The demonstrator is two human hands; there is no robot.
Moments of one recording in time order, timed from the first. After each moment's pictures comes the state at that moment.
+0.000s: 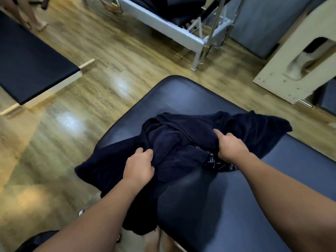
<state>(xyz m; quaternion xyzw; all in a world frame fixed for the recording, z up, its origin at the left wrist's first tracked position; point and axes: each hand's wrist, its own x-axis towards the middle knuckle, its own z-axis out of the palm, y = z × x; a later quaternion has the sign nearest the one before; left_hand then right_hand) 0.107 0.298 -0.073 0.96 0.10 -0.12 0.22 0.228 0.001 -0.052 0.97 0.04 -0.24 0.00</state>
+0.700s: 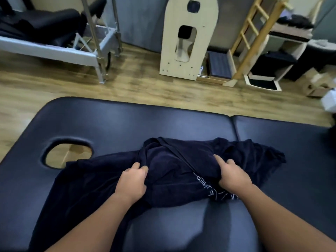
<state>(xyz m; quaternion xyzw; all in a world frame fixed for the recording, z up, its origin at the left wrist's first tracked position) 0.099 0.045 -0.074 0.94 -0.24 -0.18 0.14 -0.016 -0.284 -0.051 0.93 -0.27 -0.23 -0.07</state>
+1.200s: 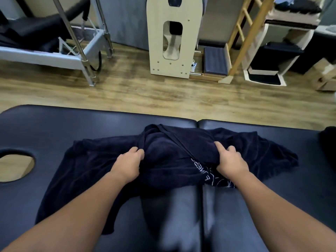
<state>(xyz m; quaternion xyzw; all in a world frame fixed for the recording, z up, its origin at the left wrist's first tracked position) 0.124 -0.178 -0.062 0.94 -0.27 -0.19 0.08 -0.004 -0.514 -0.055 0.94 -0.28 -0.18 -0.11</state>
